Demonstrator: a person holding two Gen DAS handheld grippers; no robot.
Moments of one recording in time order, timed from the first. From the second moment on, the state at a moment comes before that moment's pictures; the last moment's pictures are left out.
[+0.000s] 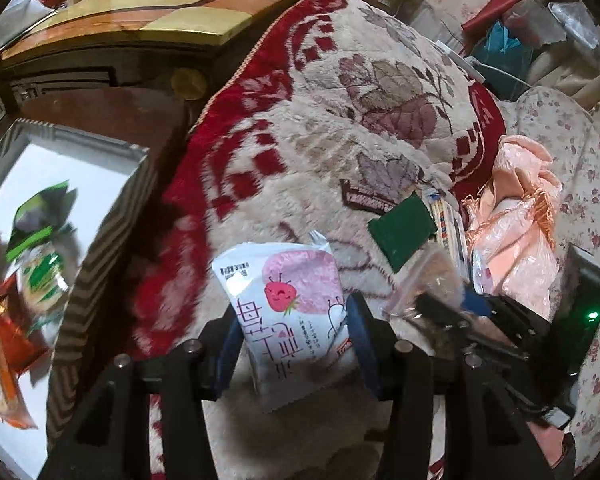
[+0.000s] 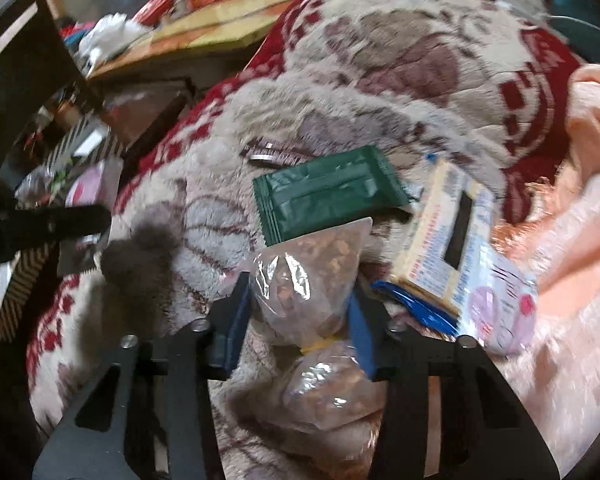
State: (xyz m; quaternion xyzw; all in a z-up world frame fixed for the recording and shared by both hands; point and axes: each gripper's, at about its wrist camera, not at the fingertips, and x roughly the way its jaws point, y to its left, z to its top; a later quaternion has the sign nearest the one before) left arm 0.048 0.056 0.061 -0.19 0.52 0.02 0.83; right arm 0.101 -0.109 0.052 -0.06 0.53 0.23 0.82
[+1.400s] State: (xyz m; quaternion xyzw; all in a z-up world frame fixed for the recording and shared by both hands) left arm -0.120 0.221 0.098 -0.17 0.45 0.21 0.85; right arm 0.003 0.089 0.130 -0.04 0.48 0.38 0.79
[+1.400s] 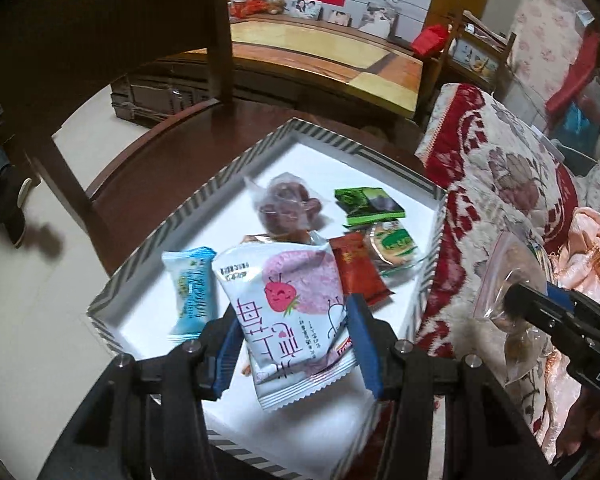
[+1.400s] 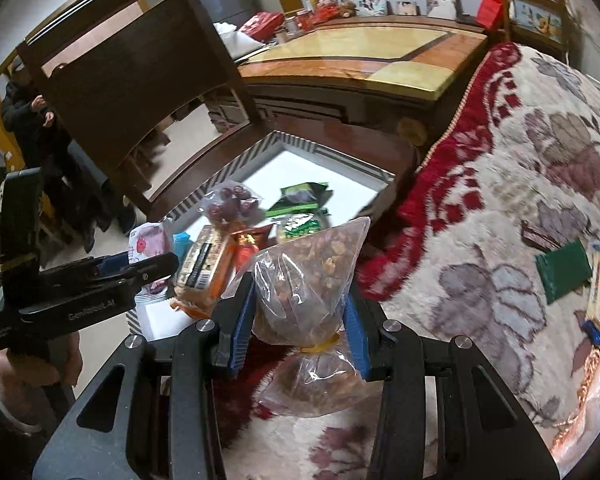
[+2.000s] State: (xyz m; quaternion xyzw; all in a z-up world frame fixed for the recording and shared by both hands) left arm -0.120 0.240 0.091 -0.17 0.44 0.22 0.85; right arm 0.002 0.139 0.130 -0.07 0.48 0.40 0.78
